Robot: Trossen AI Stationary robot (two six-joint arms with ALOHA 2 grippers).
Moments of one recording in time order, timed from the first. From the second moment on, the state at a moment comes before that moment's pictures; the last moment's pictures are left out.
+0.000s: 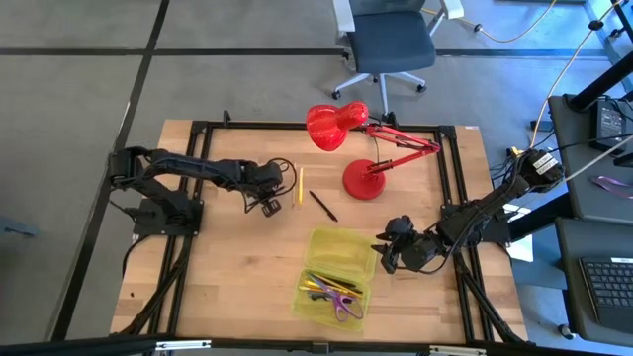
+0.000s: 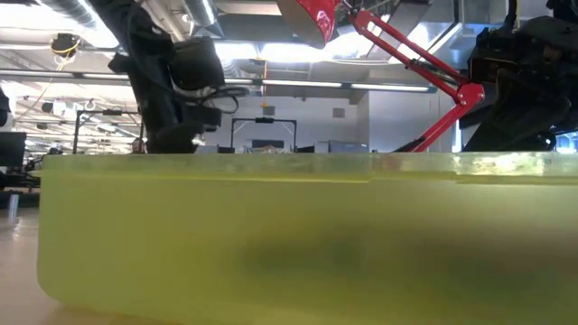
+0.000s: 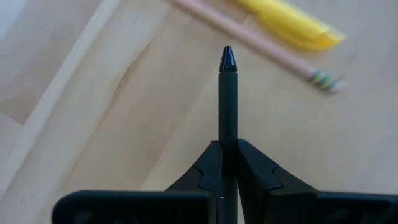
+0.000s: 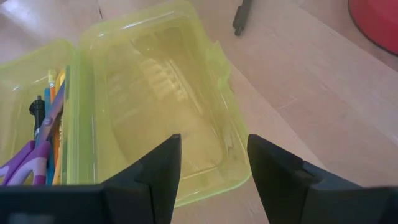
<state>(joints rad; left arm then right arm) 0.24 1.46 0.72 -0.42 -0.13 -0.31 0.59 1.30 0.51 -0.12 0.57 1.04</state>
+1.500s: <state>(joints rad) -0.47 2.16 1.63 -0.34 -0.14 -0.67 0.59 1.30 0.47 -0.15 0.49 1.04</state>
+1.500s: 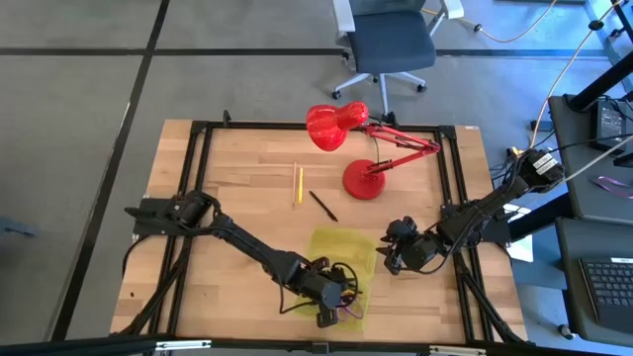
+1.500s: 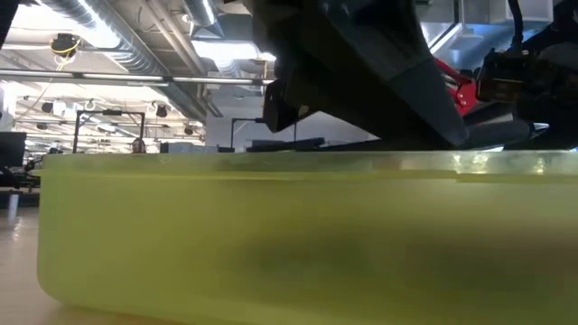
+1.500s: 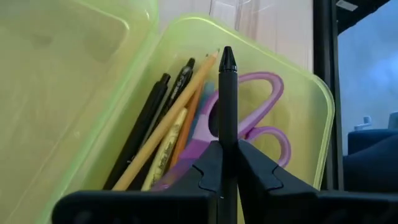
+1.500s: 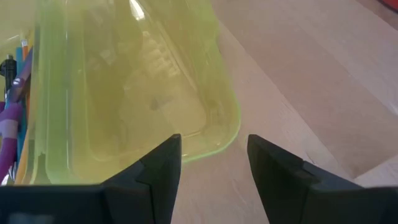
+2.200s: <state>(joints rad) -0.46 2.18 1.63 -0.35 -0.13 -0.70 0.59 1.30 0.47 -0.15 0.49 1.03</state>
